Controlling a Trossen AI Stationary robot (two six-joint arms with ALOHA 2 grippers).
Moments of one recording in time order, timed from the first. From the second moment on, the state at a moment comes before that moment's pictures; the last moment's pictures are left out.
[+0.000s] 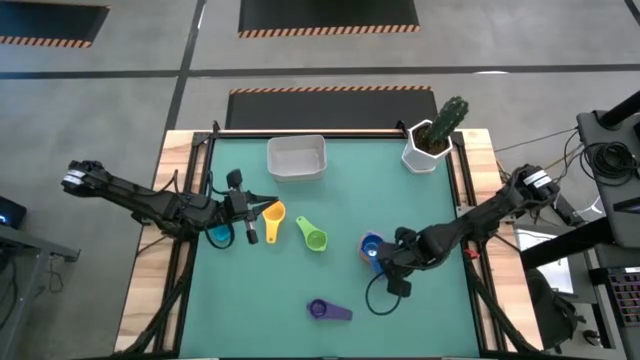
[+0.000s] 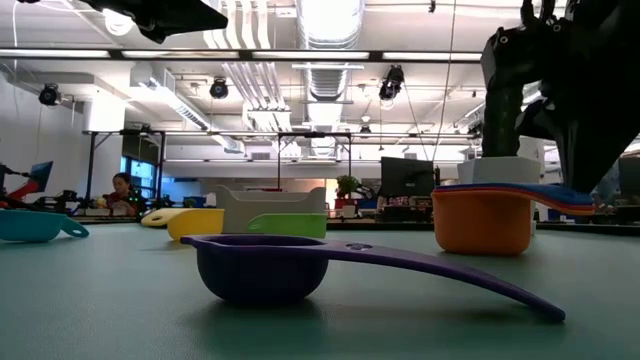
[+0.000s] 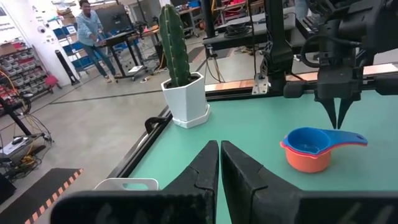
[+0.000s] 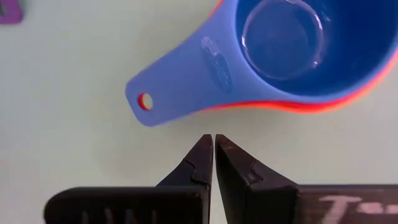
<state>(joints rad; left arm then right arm) -0.29 0.86 0.58 0.13 -0.64 0.13 0.46 1.50 0.93 -0.71 0.04 0.69</state>
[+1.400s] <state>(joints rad) -0.14 1.54 0.99 -0.81 -0.42 -0.96 0.54 1.17 0.92 -0.45 0.55 0.01</state>
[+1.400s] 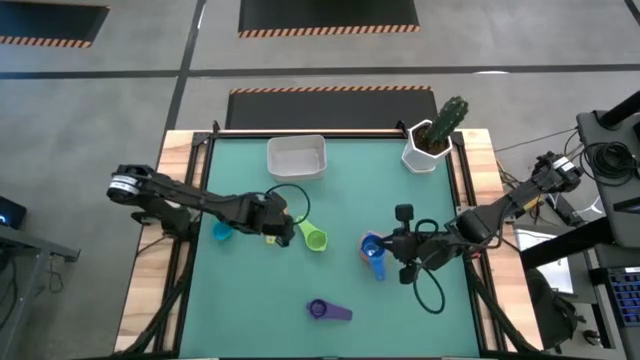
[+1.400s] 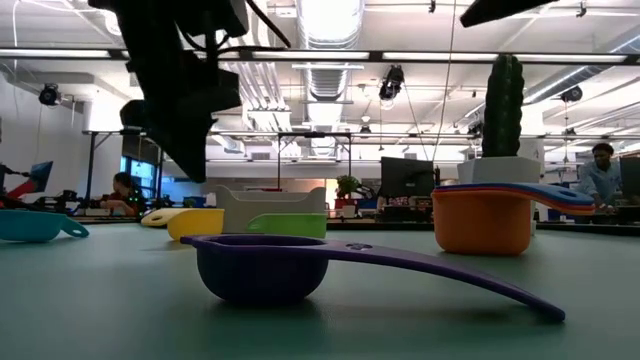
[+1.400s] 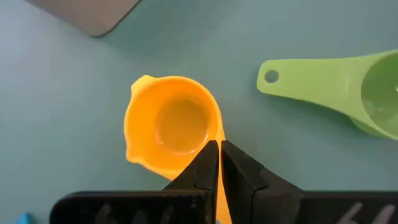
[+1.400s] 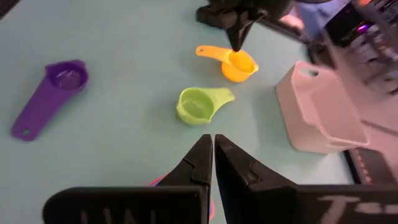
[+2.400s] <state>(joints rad) -0.12 1.70 1.00 -0.76 -0.43 -1.00 0.54 1.13 0.89 -0.48 0.54 0.05</state>
